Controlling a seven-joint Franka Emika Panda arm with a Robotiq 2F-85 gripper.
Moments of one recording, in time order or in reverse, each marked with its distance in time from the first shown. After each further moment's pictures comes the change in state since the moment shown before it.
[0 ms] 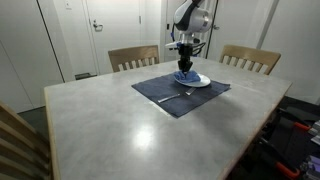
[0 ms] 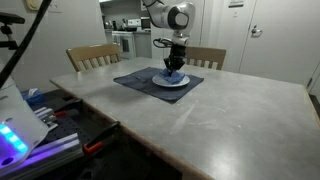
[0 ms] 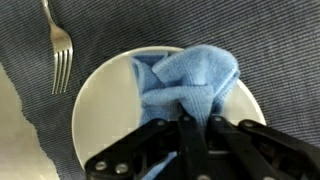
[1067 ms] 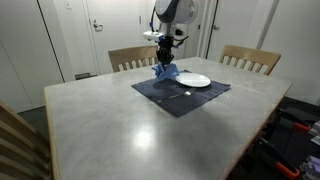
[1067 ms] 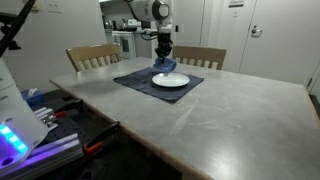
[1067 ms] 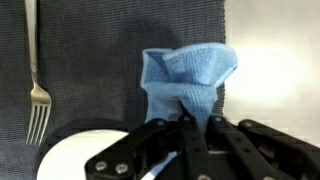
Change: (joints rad) arm 0.172 -0.040 0.022 0.042 -0.126 0.141 -0.019
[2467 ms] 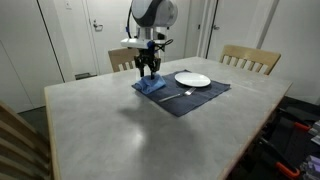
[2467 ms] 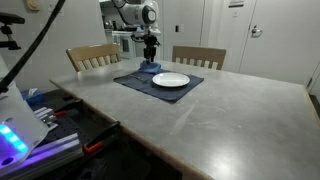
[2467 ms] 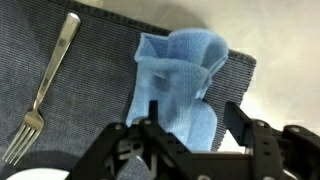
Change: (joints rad) arm 0.101 0.117 0.053 0.174 -0.058 -0.136 -0.226
